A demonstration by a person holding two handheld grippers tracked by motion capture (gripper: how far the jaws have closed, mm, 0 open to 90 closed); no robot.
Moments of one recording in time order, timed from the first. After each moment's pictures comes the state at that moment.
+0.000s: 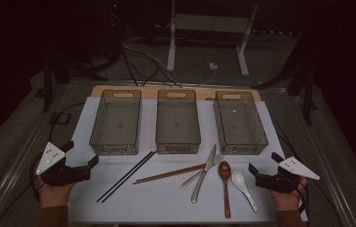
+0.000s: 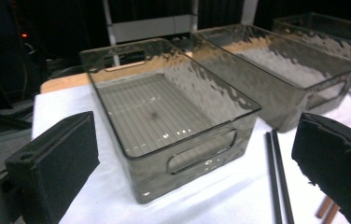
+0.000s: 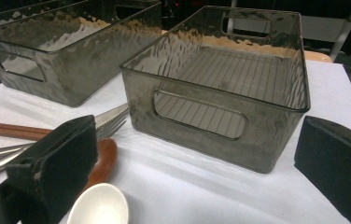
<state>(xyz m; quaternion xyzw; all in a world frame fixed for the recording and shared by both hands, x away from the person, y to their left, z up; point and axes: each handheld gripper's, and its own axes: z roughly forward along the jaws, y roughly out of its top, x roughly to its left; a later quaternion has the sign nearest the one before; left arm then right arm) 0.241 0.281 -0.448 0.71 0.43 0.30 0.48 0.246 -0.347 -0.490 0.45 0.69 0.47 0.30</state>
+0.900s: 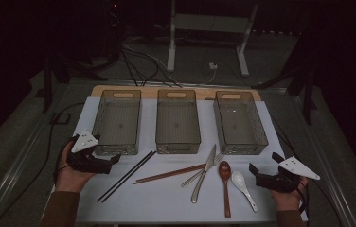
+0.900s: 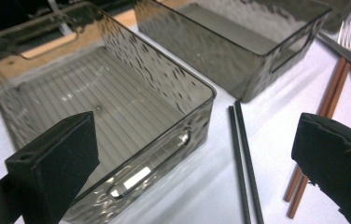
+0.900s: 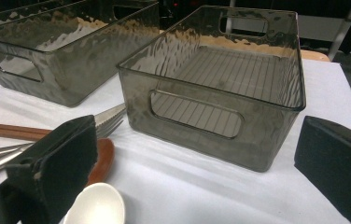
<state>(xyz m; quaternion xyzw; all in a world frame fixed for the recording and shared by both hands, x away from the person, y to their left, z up) 0.282 0.231 -0.436 0.81 0.37 0.21 0.41 0.246 -0.348 -0.491 0.46 0.69 0.47 0.30</state>
